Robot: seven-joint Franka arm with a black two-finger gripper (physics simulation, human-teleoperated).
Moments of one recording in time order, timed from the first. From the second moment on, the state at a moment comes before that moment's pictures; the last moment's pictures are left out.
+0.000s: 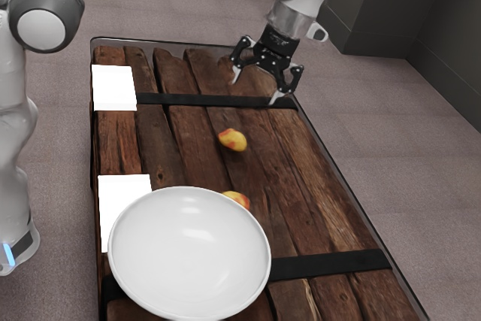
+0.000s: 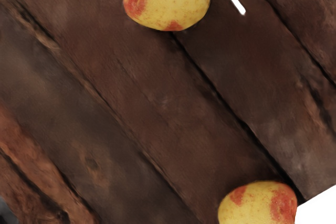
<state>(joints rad) -0.31 0.08 0.30 -1.41 -0.07 1.28 -0.99</state>
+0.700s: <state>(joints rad) 0.09 -0.22 0.15 -1.95 -0.23 1.63 -1.71</state>
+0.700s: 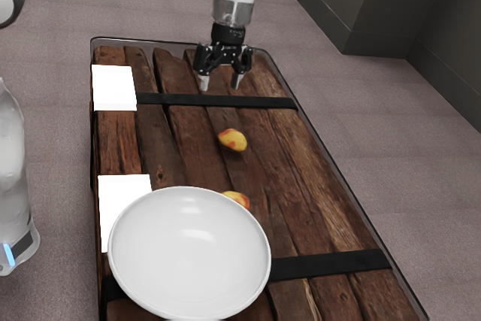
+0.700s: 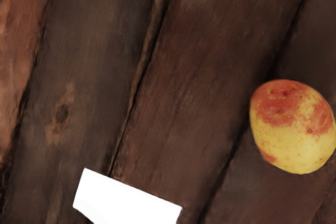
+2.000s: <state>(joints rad) 0.03 -0.06 0.24 -2.08 -0.30 2.05 -1.99</state>
